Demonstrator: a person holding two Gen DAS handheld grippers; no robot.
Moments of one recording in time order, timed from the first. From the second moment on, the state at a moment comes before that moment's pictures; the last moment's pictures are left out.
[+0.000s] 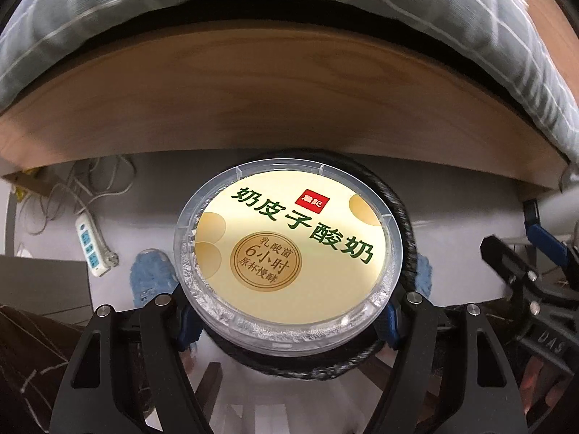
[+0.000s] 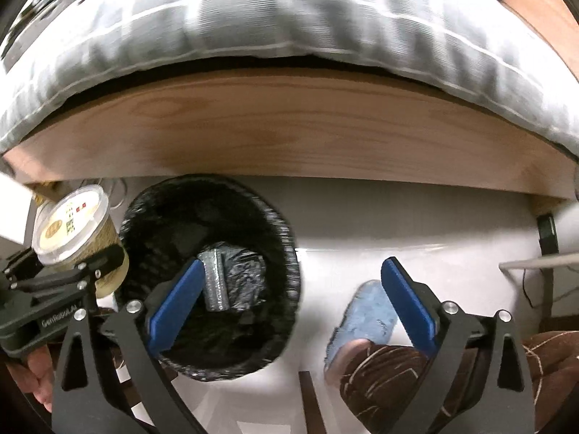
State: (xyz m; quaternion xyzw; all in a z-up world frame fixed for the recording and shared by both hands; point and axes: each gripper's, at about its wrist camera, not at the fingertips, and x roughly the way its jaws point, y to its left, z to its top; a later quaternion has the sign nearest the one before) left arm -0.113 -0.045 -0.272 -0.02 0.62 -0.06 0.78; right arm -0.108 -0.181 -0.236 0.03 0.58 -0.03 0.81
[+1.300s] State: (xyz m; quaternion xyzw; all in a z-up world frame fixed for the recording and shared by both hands) left arm -0.116 -0.045 -0.164 0.01 0.52 -0.03 0.85; right arm -0.108 -0.206 -0.136 0.02 0.48 -0.05 0.87
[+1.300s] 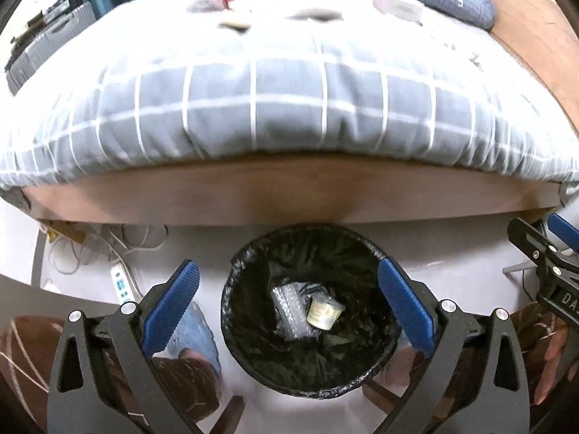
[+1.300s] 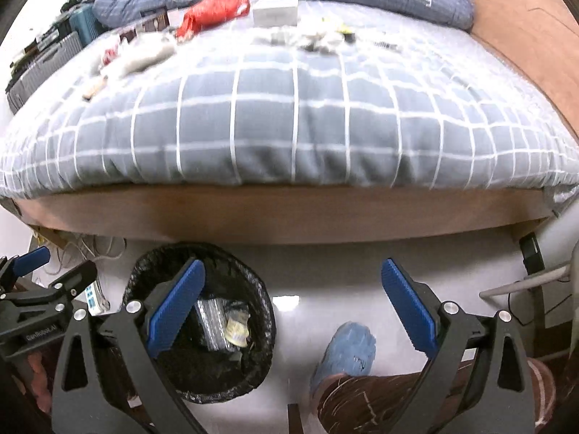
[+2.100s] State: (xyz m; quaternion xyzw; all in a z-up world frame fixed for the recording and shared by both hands) left arm -0.030 -0.048 -0.071 -0.01 0.46 -0.03 0.89; right arm -0.035 -0.231 -0.069 0.03 0.42 -0.05 0.90
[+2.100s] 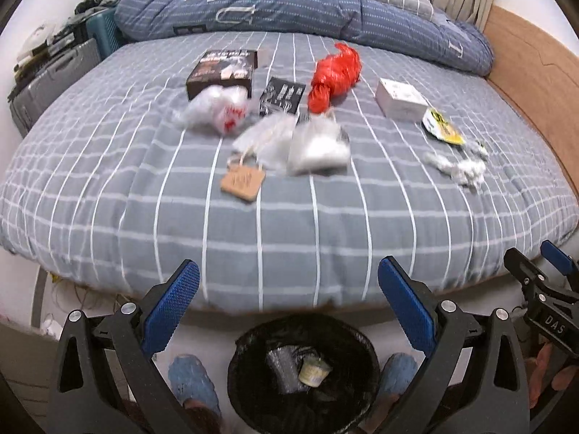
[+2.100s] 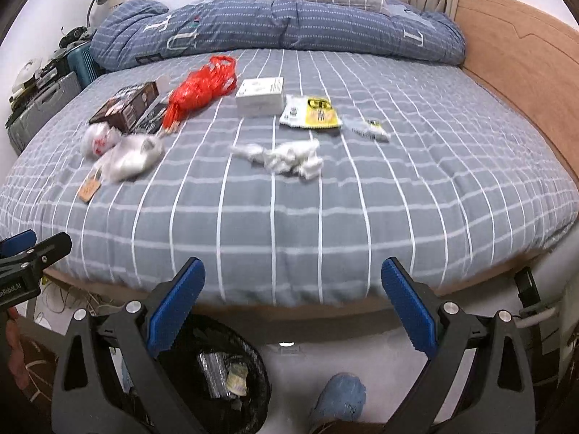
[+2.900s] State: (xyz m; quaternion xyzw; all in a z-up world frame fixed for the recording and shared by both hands) left arm 0.092 -0.072 -0.088 0.00 0.47 -0.03 0.88; right arm 0.075 -0.246 -0.085 0.05 0.43 -0.04 0.90
